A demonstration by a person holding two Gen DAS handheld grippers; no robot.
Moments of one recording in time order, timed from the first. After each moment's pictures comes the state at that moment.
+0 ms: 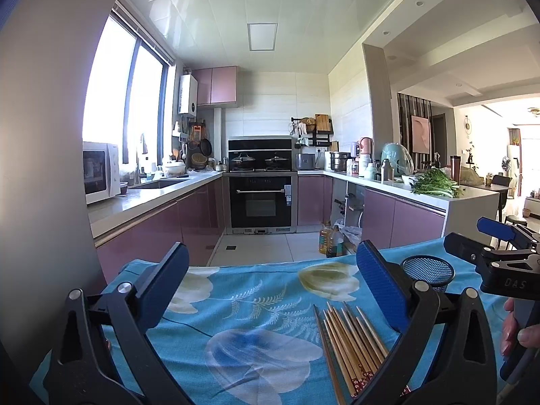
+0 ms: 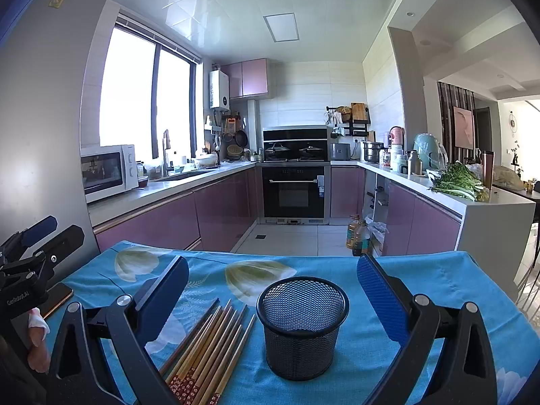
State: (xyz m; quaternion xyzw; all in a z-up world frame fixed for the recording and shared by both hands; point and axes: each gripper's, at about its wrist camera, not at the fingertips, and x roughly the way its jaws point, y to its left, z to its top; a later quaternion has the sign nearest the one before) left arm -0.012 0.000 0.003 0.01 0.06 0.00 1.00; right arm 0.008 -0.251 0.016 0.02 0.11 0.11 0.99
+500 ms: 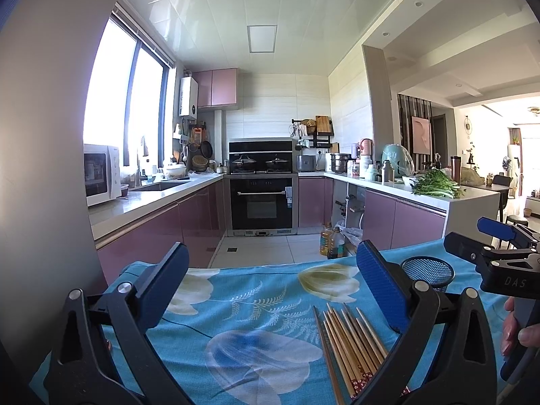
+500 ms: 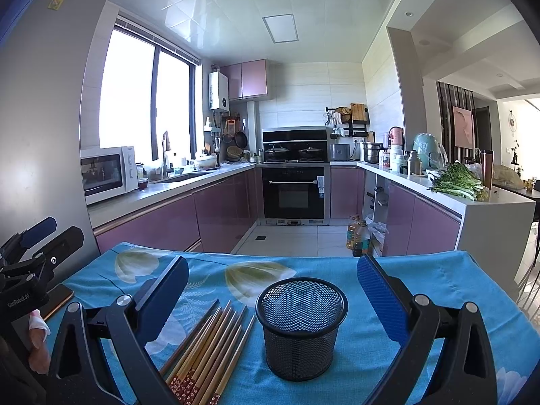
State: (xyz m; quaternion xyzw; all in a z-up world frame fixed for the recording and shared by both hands) left arm -0.013 -0.002 0.003 0.02 0.06 0.00 1.00; right arm 0.009 -0.251 0.017 0.02 0.11 0.11 0.99
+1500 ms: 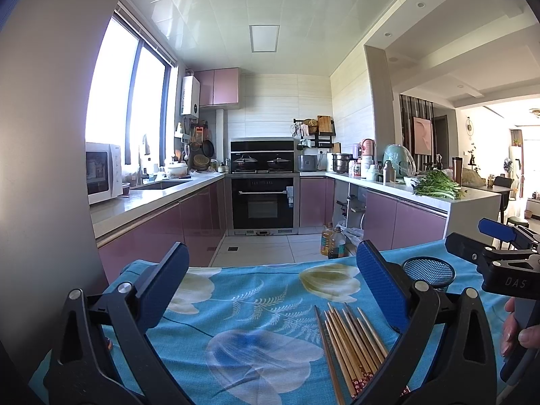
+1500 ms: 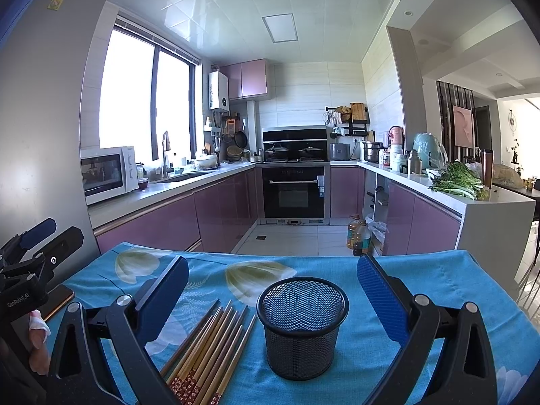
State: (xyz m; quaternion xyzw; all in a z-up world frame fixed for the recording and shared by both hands) left arm -0.013 -0.002 0.002 0.02 0.06 0.00 1.00; right arm 0.009 -0.253 0.016 0.02 0.11 0.11 0.99
